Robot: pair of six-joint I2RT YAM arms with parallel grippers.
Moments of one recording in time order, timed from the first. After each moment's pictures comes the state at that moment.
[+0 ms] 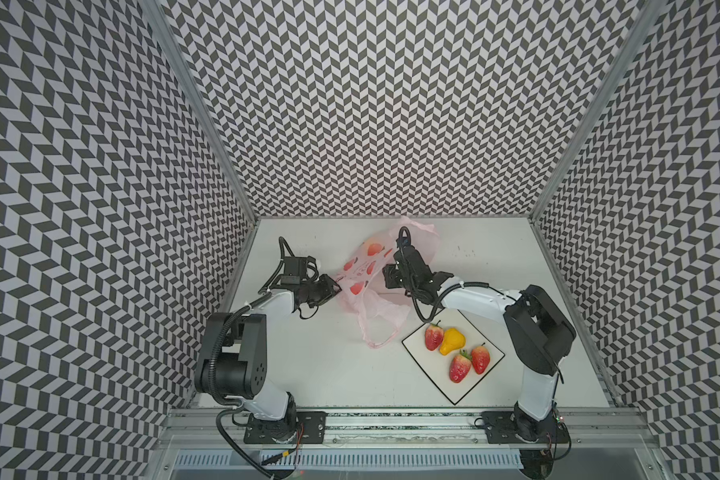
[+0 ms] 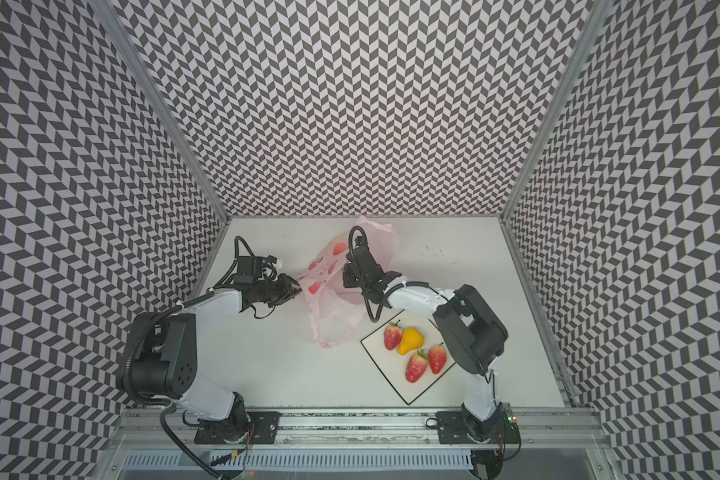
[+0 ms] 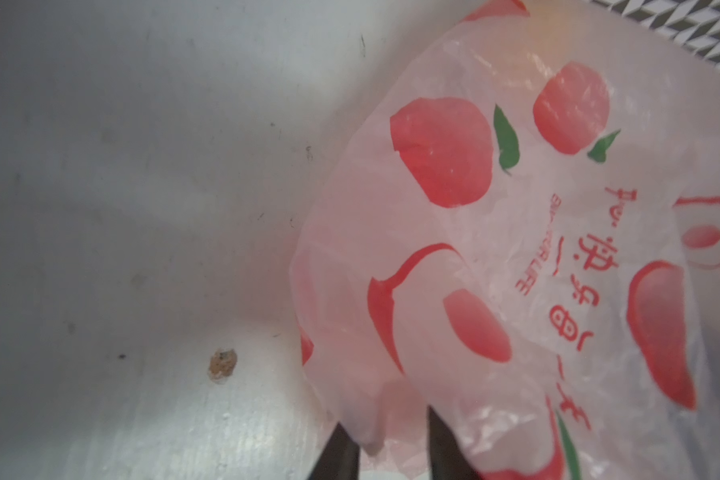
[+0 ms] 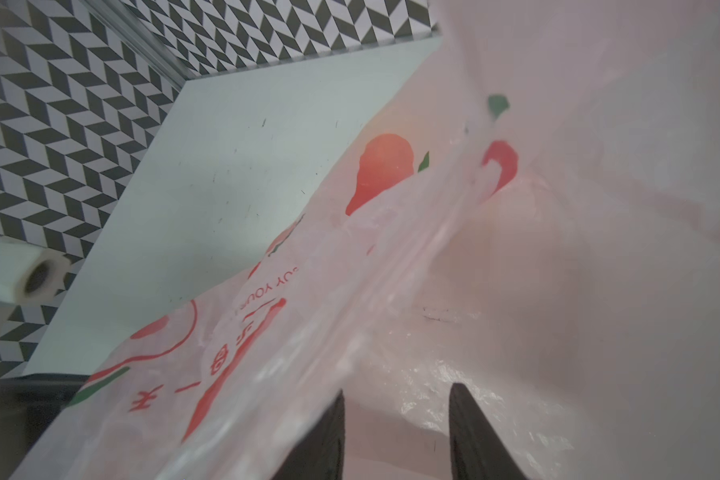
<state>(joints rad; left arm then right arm) -0.06 1.57 0.83 -0.16 0.56 -0.57 0.71 1.92 1.29 -0.03 0.14 0.54</state>
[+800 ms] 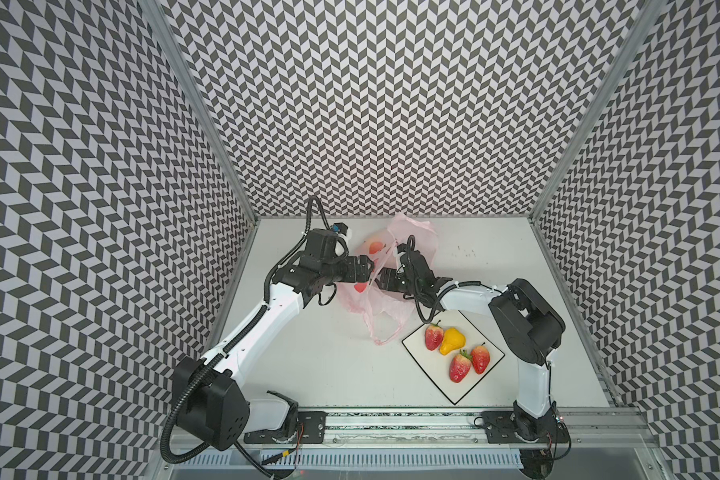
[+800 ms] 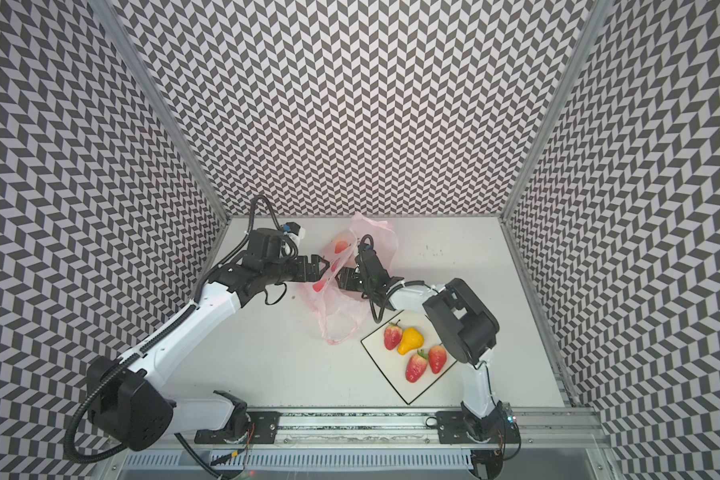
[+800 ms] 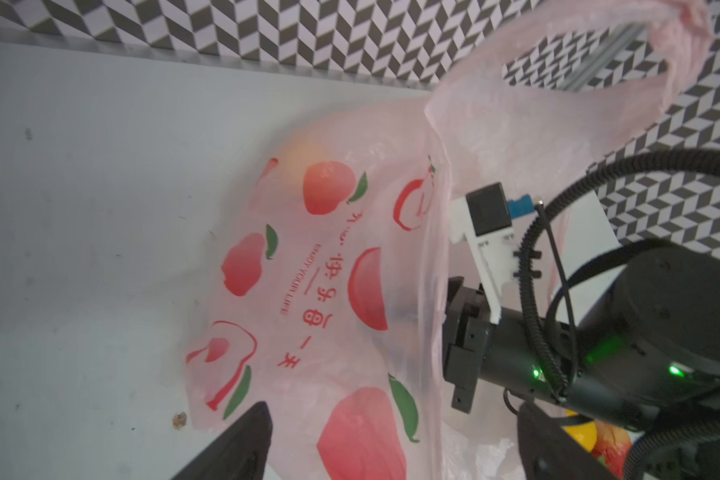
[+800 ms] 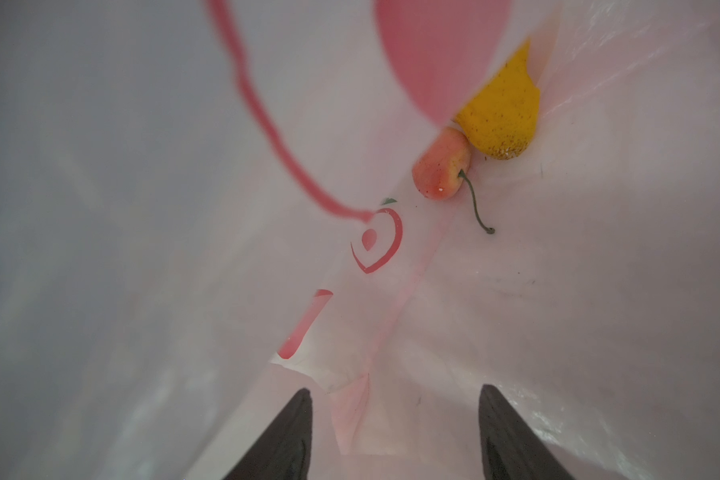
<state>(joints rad) -0.42 1.35 1.16 -0.51 0.23 -0.30 0.66 1.97 1.17 0.23 -0.17 0.76</state>
